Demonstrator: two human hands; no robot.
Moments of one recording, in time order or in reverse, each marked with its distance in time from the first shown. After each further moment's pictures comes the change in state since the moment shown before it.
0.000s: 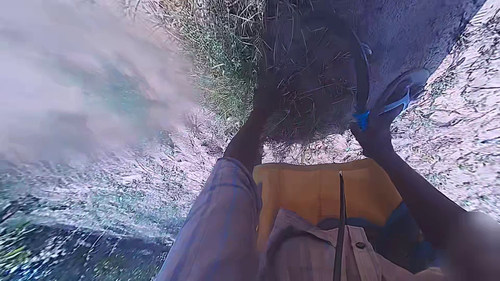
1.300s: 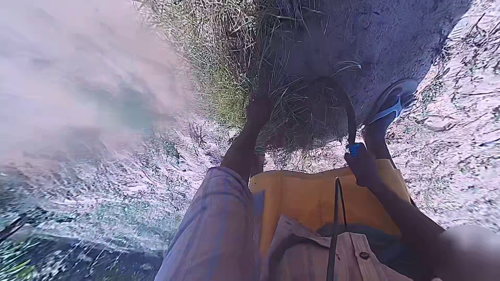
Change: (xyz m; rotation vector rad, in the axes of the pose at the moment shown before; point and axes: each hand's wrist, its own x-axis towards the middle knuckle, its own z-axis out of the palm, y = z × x) left_hand -0.014 -0.011 -0.013 -0.036 0.031 -0.121; right_hand -0.041 0.014 0.018 -0.002 -0.299 0.360
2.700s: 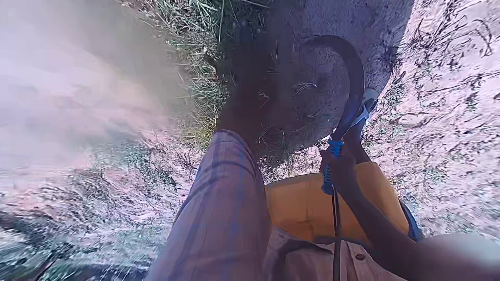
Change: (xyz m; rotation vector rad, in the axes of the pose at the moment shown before) left_hand 0.084 0.171 -0.099 0.207 0.279 0.333; right_hand -0.011 -0.040 -0.057 0.920 0.142 -0.016
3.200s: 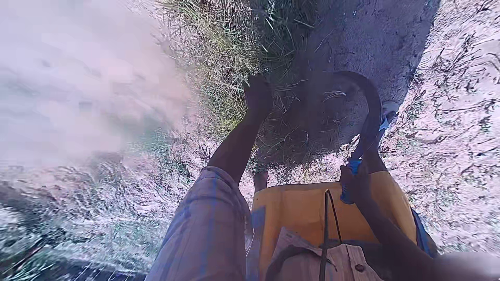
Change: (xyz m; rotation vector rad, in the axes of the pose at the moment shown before) left_hand -0.103 -0.072 -0.020 0.066 -0.044 -0.167; right_hand -0.031 0.040 0.019 -0.209 0.026 -0.031
